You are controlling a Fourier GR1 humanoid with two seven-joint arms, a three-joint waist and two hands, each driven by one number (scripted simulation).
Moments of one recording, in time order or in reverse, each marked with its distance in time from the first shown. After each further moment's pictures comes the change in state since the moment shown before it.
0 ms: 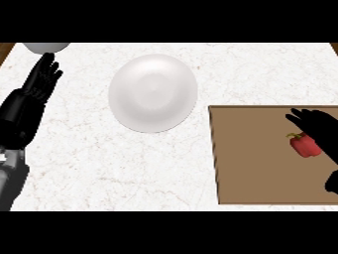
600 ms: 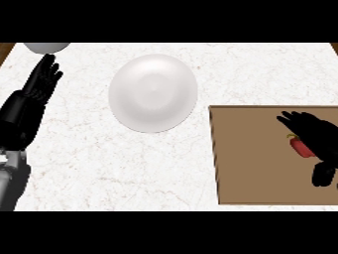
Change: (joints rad) left arm 0.009 -0.052 0.048 -0.007 -0.059 -0.050 0.007; right arm -0.078 0.127 0.002 0.264 0.180 -0.051 -0.090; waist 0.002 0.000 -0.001
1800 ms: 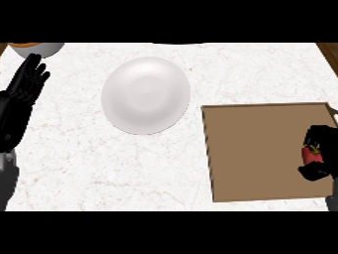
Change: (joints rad) left arm 0.019 0.002 0.072 -0.028 0.004 -0.038 0.037; right arm 0.137 0.263 -0.242 -0.159 0.081 -0.243 0.449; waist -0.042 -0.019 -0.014
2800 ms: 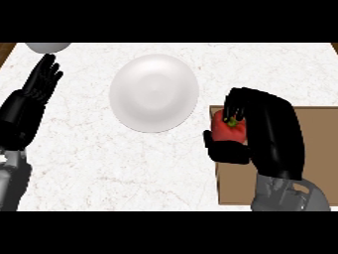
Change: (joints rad) left arm -0.022 -0.049 -0.022 0.017 -0.038 -0.020 -0.016; right arm -0.333 0.341 0.324 -0.390 -0.059 0.084 0.361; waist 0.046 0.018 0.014
